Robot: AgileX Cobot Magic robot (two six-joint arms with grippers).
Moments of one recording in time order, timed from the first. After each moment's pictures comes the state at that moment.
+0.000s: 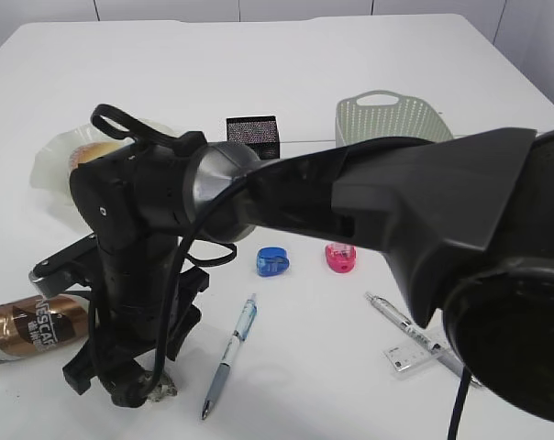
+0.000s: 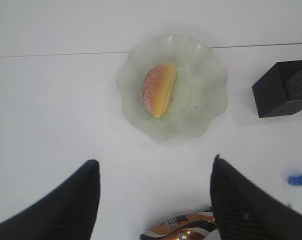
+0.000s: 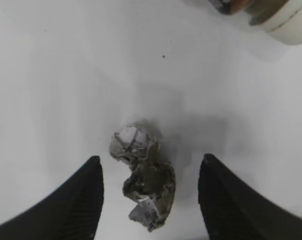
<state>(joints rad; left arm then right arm) -0.13 1.55 -1.85 0.07 1.26 -0.16 0.89 2.38 -1.95 0.13 1.11 -0.06</state>
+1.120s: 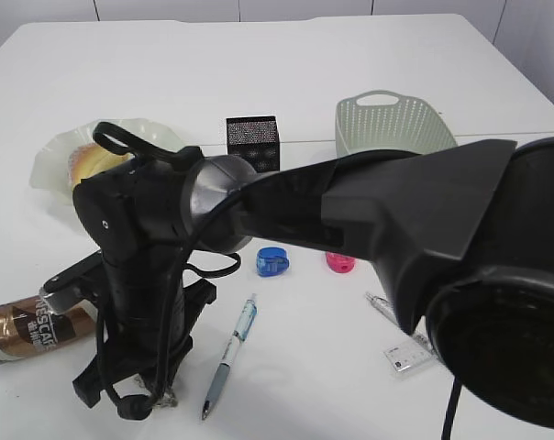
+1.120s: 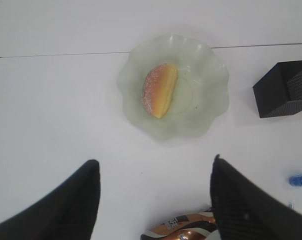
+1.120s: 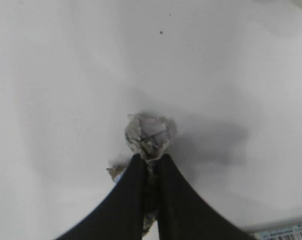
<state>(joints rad) -0.13 1.55 -1.85 0.07 1.26 -0.16 0.89 2.41 -1.95 0.13 1.15 -0.06</state>
